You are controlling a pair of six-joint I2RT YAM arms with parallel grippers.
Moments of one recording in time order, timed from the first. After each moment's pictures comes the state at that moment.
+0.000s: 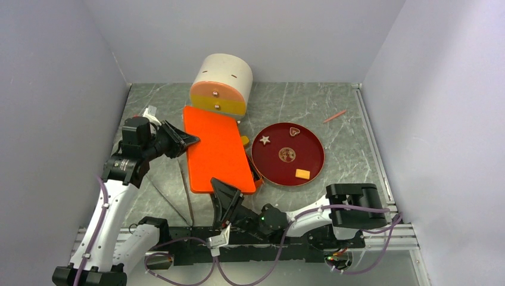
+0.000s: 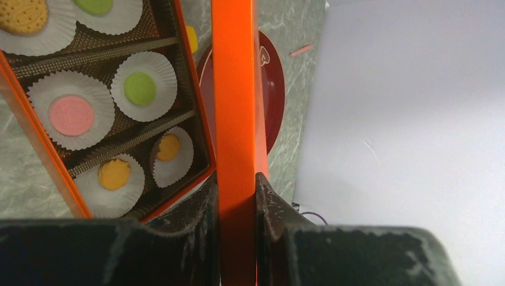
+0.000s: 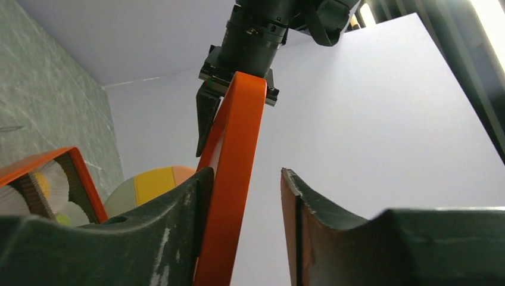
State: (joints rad) left arm -0.15 0.86 0.99 -0.63 0.40 -0.98; right arm 1.59 1.62 0.60 1.44 0.40 -1.68
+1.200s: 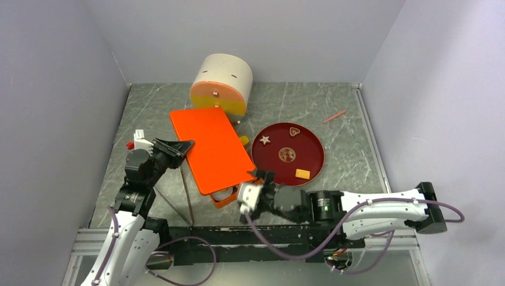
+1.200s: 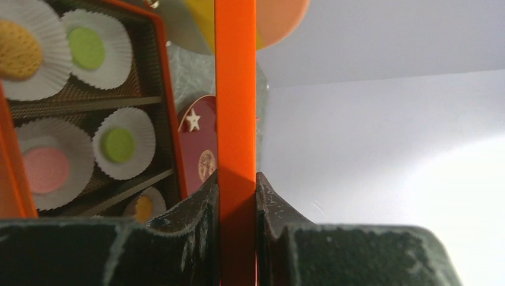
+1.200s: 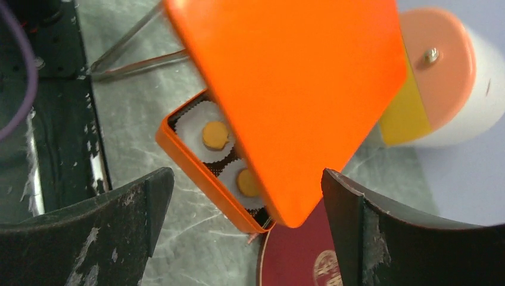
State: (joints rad) left arm -0.15 0.55 0.53 -0.15 0.22 -1.25; right arm 1.58 0.99 0.81 -0.13 0.48 -0.43
